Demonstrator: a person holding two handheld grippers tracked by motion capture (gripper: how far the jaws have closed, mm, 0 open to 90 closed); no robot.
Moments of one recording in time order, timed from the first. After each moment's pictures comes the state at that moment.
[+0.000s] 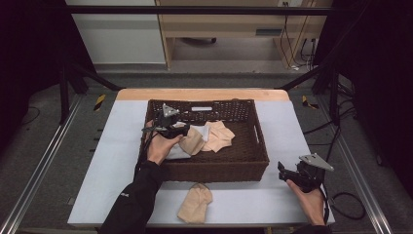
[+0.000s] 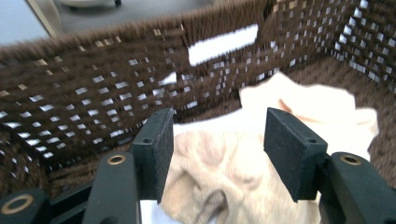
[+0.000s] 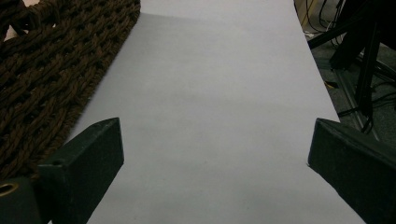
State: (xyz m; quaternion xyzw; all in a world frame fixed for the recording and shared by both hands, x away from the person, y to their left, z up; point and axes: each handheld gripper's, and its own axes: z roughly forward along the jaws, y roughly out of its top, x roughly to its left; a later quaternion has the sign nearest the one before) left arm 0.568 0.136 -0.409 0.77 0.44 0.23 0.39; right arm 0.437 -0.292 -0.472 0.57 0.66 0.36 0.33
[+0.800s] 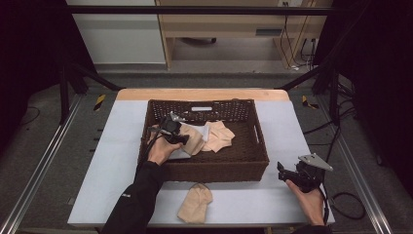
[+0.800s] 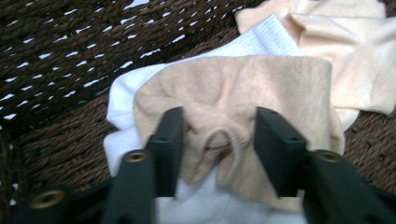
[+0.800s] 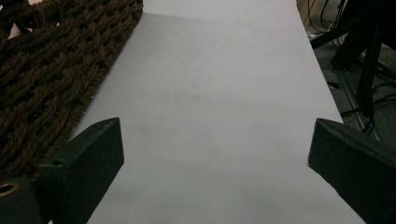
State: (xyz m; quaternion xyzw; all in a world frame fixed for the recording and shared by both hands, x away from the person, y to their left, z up) left arm 0.571 0.131 -0.429 0.83 0.43 0.19 0.30; right arm 0.437 -0.290 -0.472 0.57 0.66 0.36 0.33
